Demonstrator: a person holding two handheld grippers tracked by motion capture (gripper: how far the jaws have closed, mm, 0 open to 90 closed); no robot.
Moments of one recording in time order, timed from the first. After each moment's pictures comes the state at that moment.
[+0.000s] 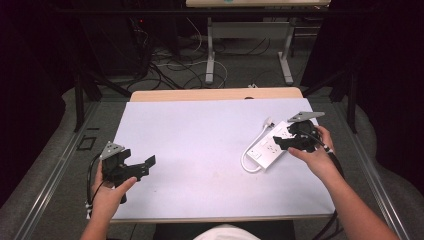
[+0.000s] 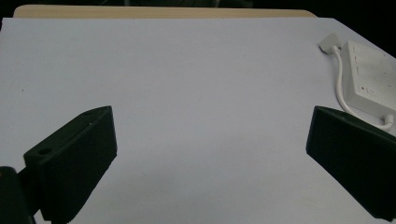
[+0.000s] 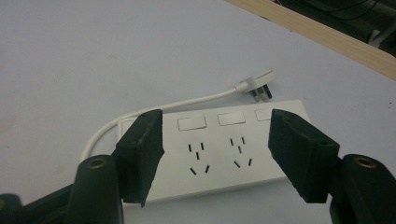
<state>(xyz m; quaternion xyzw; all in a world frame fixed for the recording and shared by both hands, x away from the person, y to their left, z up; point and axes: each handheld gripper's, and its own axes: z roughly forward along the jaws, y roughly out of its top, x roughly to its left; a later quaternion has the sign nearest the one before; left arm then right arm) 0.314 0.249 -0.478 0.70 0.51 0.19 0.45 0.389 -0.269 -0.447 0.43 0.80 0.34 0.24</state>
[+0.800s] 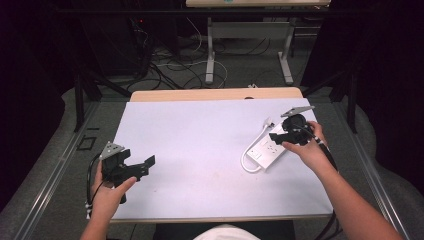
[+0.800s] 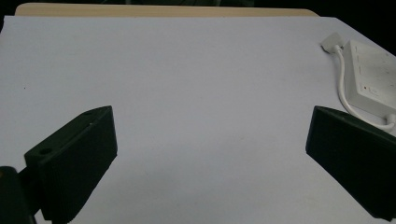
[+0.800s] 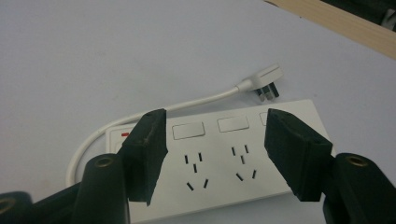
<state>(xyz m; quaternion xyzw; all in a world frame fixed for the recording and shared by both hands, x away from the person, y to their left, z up) 0.315 0.250 -0.479 0.70 0.52 0.19 0.45 0.416 -0.262 -0.457 0.44 0.81 0.32 0.21</state>
